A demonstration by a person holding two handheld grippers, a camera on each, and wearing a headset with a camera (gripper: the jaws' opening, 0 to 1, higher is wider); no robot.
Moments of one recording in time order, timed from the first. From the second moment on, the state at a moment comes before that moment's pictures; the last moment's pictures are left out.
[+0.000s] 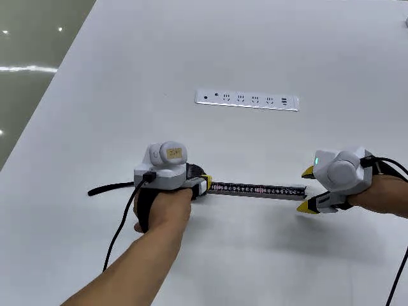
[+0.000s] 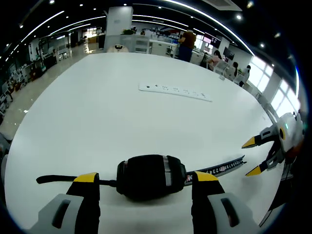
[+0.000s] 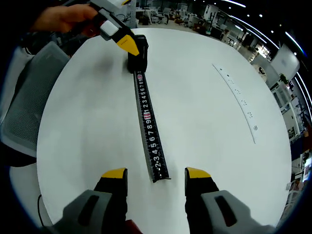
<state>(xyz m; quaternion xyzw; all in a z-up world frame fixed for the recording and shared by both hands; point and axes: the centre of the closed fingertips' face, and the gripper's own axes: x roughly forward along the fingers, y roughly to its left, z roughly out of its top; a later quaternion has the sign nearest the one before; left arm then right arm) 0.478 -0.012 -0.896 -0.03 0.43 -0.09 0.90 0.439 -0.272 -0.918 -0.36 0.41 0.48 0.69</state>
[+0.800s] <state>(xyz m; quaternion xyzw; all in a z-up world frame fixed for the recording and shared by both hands) 0.484 -0.015 -0.903 -0.03 0.43 -0.09 0.90 0.435 -0.282 -0.932 -0.38 0.43 0.52 0.63</state>
